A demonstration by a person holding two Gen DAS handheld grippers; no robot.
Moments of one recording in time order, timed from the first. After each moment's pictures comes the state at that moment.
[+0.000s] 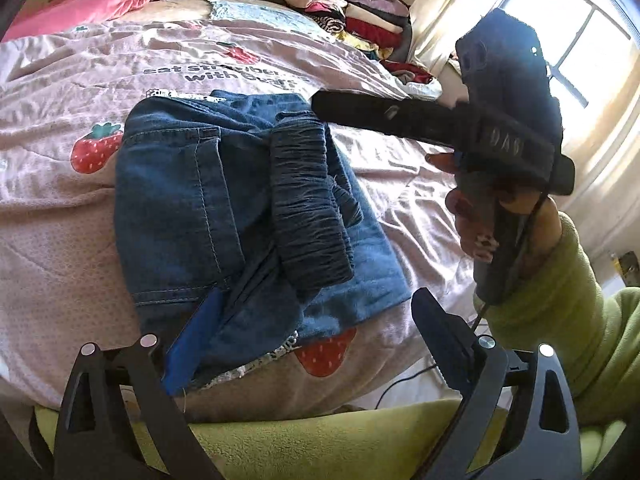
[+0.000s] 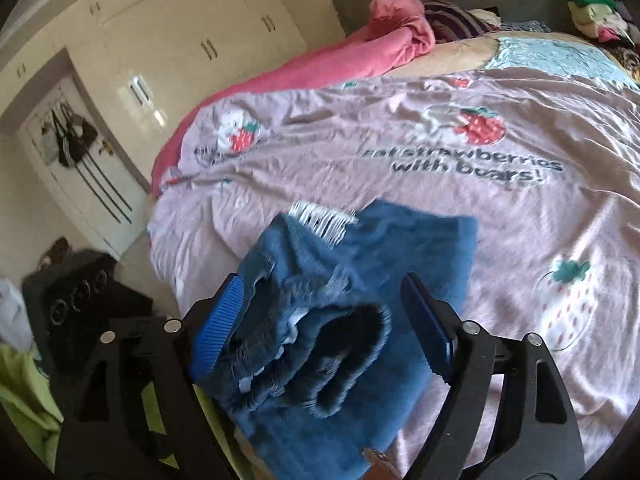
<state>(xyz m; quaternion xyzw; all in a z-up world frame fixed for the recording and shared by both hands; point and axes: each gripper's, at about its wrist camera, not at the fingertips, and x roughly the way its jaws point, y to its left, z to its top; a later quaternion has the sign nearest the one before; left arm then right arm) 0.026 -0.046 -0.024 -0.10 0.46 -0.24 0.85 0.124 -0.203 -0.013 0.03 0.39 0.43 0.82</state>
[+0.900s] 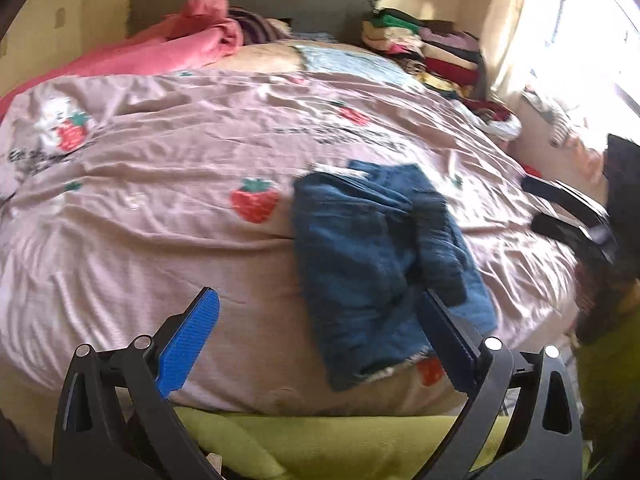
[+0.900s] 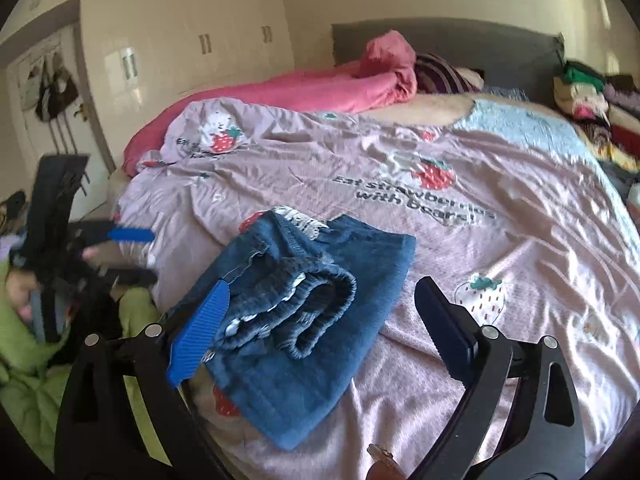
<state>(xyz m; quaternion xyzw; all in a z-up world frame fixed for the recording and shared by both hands) 0.007 0.016 0.027 -0.05 0.41 -0.06 0.91 0.054 -0.244 0.030 -0.07 0.28 0.38 0.88</state>
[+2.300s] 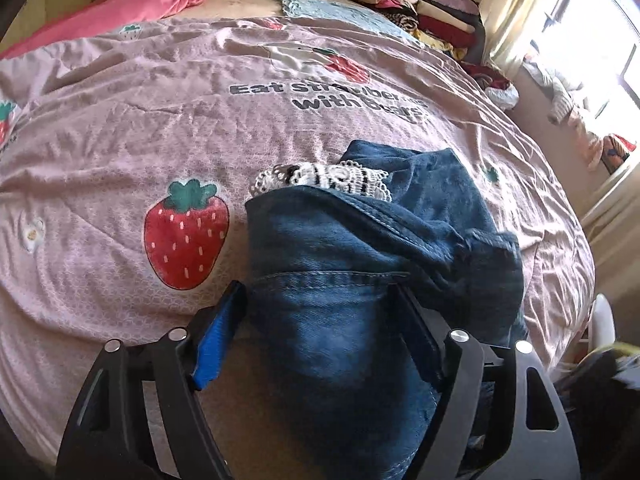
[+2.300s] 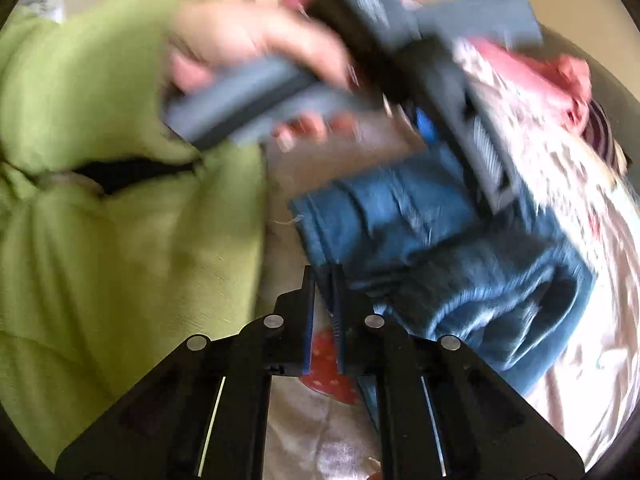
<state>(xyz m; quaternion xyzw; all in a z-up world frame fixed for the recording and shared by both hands) 0.127 -0.009 -0.036 -0.06 0.49 -0.12 0.86 -0.013 -0.140 -0.057 -0.29 0.33 0.53 0.72</state>
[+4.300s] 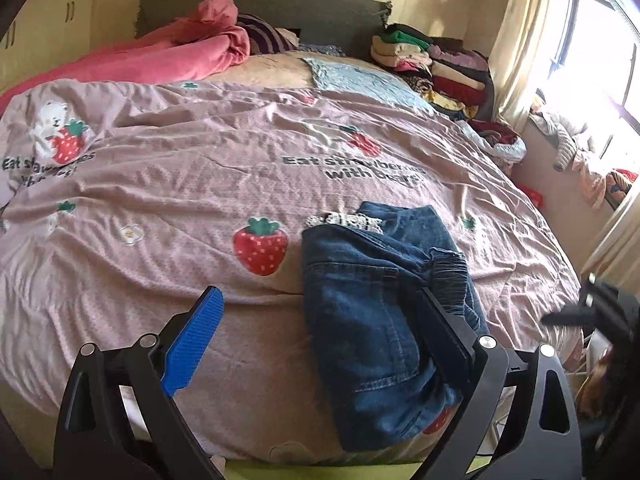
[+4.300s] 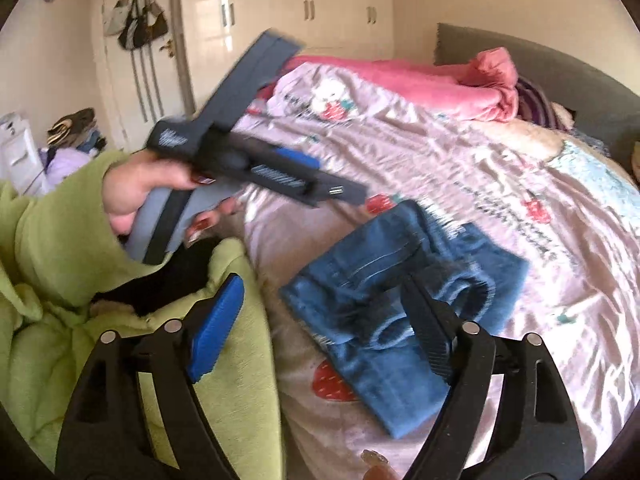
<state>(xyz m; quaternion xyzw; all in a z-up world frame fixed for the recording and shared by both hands) 0.046 0.025 0.034 -0.08 0.39 -0.06 0.92 -0.009 -0.188 0.040 -0.15 0.28 0.49 0.82</state>
